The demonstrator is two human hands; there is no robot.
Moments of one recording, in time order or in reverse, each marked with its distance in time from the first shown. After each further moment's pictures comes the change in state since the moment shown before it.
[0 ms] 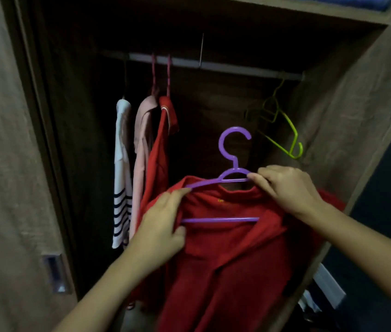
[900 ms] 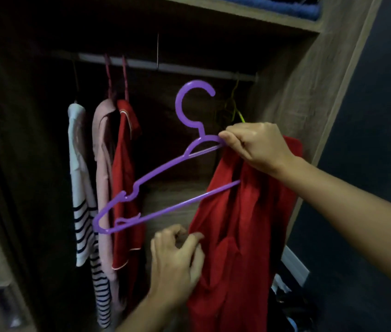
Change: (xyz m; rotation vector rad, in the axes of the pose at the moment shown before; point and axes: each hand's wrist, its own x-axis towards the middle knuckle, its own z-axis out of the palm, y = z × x) left_hand -0.020 0.028 0.106 0.088 0.423 0.162; right_hand 0.050 0.004 -0.060 -0.017 0.160 -0.184
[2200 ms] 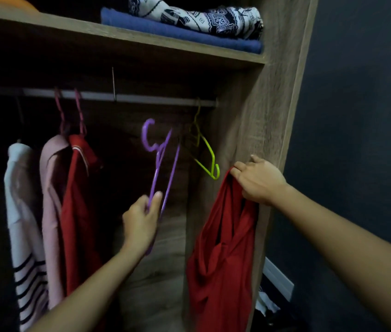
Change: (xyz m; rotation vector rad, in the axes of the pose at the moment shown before) left_hand 0.143 -0.033 0.045 -0.323 -0.072 -0.486; right_hand -0.052 0.080 0.003 -0.575 -0.835 0.180
